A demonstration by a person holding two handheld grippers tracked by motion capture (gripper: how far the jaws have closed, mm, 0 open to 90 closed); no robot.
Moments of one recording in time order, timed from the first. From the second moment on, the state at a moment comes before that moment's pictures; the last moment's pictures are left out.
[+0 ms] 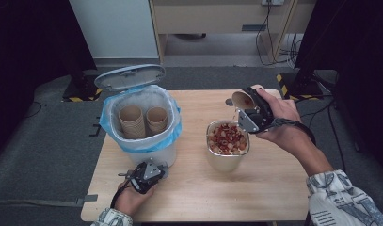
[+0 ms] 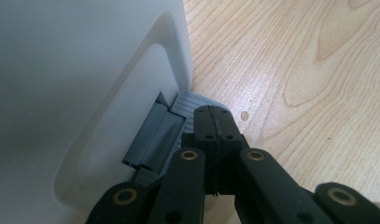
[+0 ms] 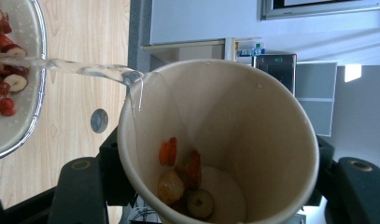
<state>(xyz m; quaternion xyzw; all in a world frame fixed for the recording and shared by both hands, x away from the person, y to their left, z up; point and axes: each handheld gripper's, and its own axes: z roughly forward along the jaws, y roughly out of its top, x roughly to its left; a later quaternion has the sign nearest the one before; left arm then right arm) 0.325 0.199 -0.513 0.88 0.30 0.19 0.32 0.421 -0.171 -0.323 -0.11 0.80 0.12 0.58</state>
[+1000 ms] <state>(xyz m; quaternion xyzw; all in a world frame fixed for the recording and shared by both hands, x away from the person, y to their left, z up) 0.326 0.199 -0.513 0.88 0.30 0.19 0.32 0.415 -0.163 -0.323 -0.15 0.79 0.09 0.59</state>
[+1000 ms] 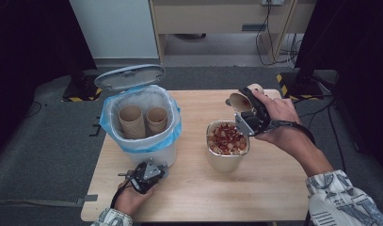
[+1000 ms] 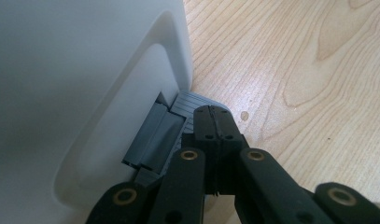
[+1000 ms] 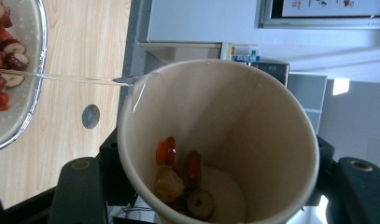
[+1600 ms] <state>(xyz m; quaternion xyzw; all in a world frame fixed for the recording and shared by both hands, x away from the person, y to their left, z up) 0.326 0.199 -0.513 0.88 0.30 0.19 0.32 0.413 -0.154 -0.333 -0.20 0.77 0.01 0.60</state>
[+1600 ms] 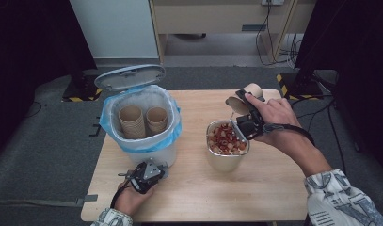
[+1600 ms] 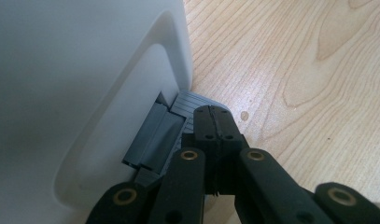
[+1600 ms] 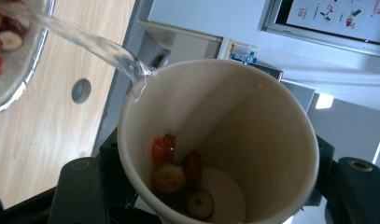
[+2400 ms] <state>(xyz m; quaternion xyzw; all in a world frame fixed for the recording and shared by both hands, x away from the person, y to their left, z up) 0.326 0.199 -0.513 0.88 0.30 0.19 0.32 0.409 -0.149 -0.345 -0.24 0.75 -0.02 0.62</state>
